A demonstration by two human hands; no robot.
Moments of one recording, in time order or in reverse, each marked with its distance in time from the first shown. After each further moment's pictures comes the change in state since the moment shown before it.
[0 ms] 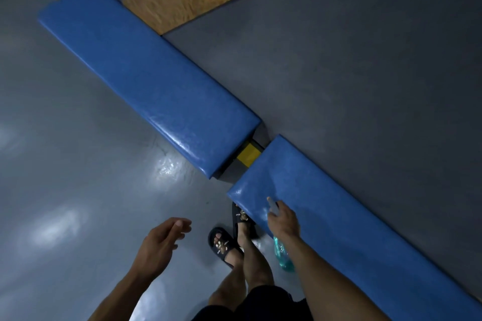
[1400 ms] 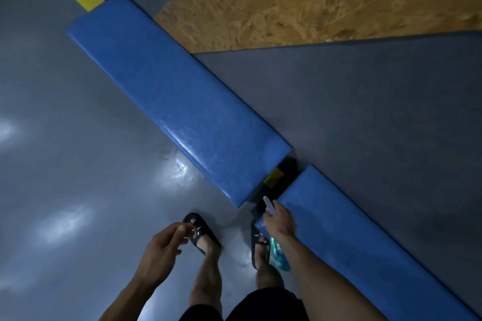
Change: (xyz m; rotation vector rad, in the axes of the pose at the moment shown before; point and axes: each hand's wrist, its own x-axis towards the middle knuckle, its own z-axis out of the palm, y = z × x) left_hand 0.081 0.035 -0.106 -0.083 0.051 -0.030; right_hand 0.062 -0.152 0.049 -0.020 -0.098 0.006
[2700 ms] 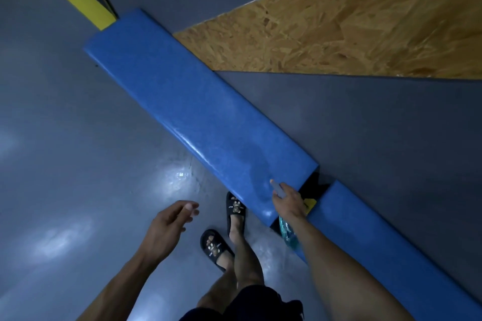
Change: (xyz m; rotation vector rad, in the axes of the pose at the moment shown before) left_hand 0.102 0.031 -0.150 0.019 -0.100 0.131; right_hand 0.017 -0.153 0.033 -0.035 0.176 -0.118
